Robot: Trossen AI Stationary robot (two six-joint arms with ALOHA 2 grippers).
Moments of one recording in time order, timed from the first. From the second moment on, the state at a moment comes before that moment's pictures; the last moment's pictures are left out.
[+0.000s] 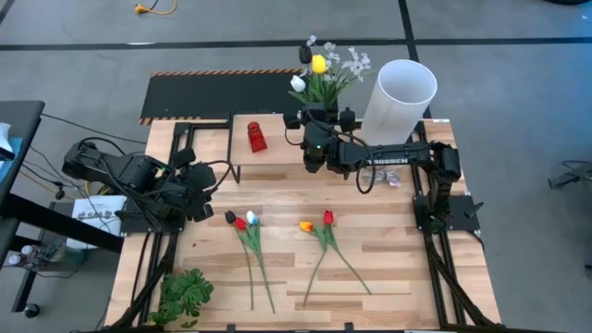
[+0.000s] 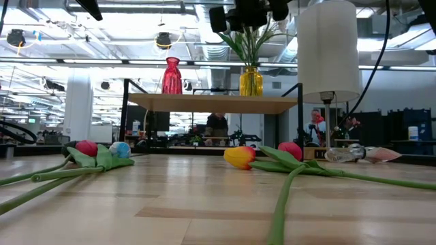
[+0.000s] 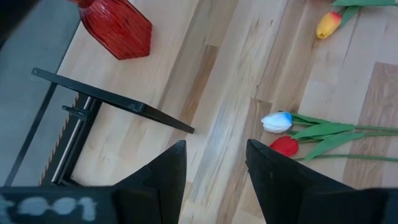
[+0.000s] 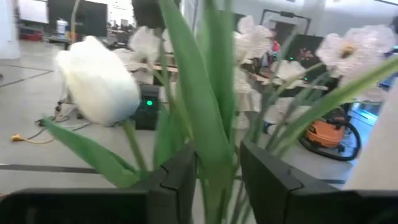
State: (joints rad) left arm -0.36 1.10 1.34 -1.45 -0.56 -0.57; right arm -0.11 1.89 1.58 0.42 1.56 -0.28
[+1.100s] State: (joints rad) left arm -0.36 1.10 1.34 -1.44 -0.53 -0.57; right arm 0.28 1.89 1.60 0.43 1.56 -0.34
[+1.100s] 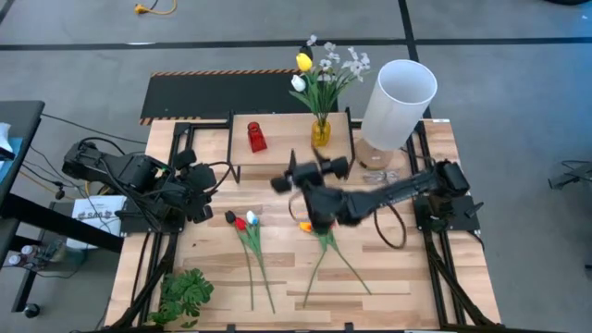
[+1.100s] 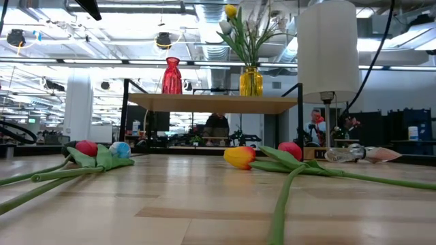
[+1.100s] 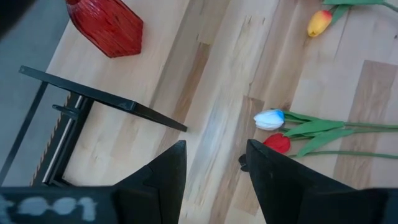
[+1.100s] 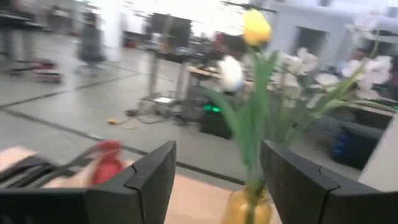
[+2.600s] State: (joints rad) left arm -0.36 1.18 1.34 -1.21 -0.38 -0.80; right arm 0.67 1.89 1.48 -1.11 0.28 1.46
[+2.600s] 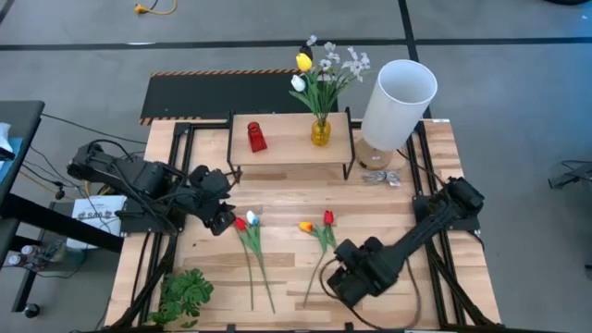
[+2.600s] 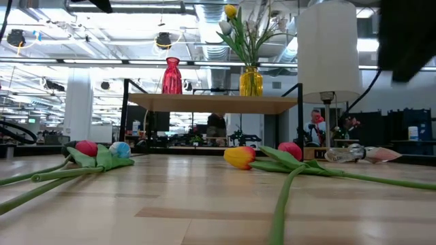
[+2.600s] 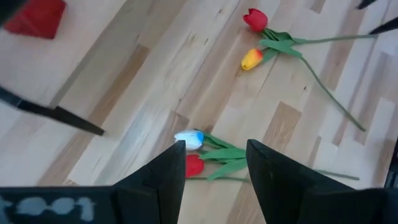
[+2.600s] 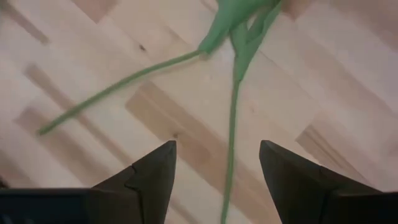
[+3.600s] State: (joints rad) left arm -0.37 1.29 1.34 -1.17 -0.34 -0.77; right arm 0.48 1.93 1.28 -0.87 0.16 1.24
